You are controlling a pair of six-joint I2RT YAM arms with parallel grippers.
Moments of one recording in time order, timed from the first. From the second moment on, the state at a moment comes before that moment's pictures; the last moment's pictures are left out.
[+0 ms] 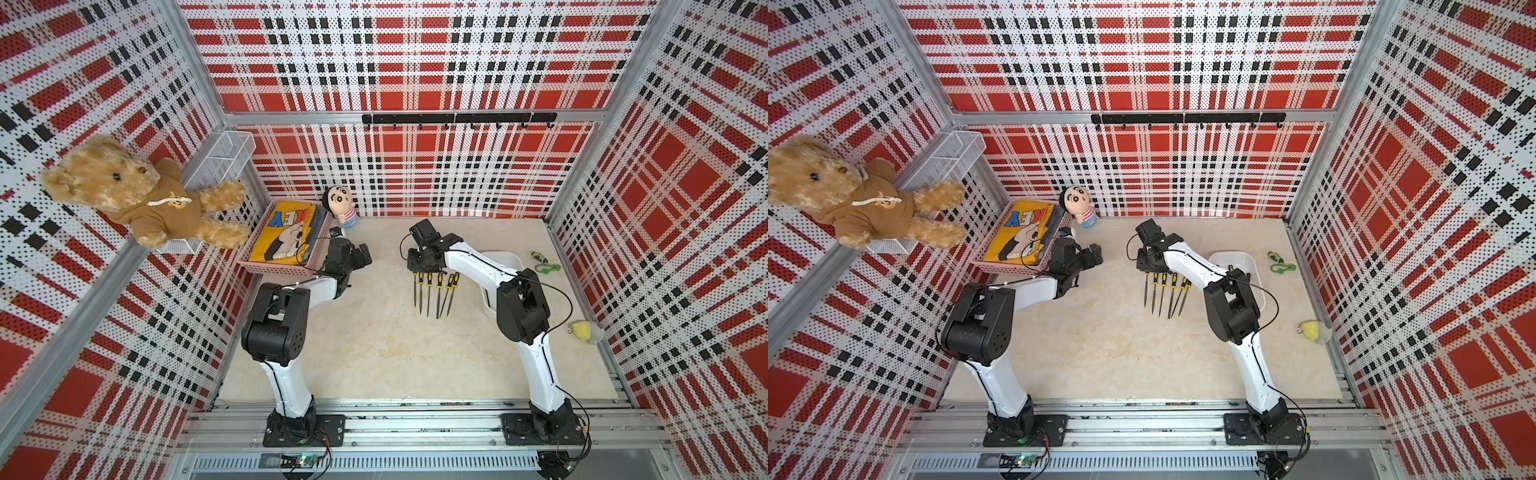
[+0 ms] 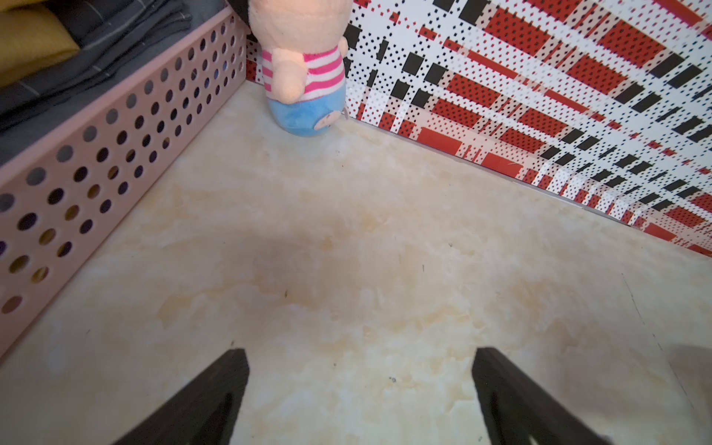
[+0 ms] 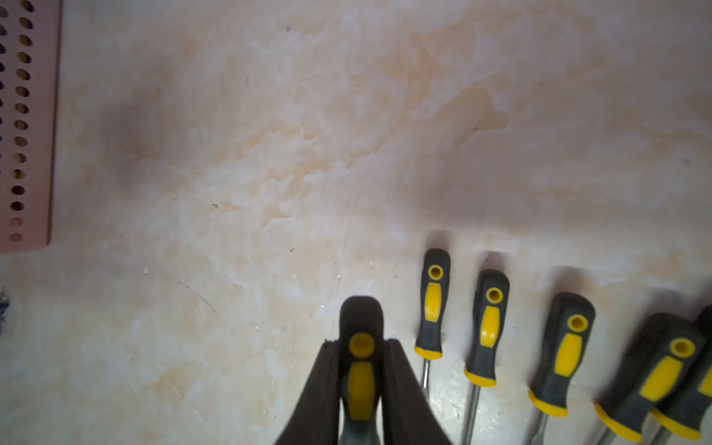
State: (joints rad) left arm -0.19 1.85 1.04 0.32 -0.08 -0.43; right arm 0.59 2.25 1.94 -0.70 0.02 0.64
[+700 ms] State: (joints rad) left arm -0.16 1.84 0.99 0.33 -0.07 -0.43; right arm 0.61 2.45 2.15 -0.77 0.04 0.62
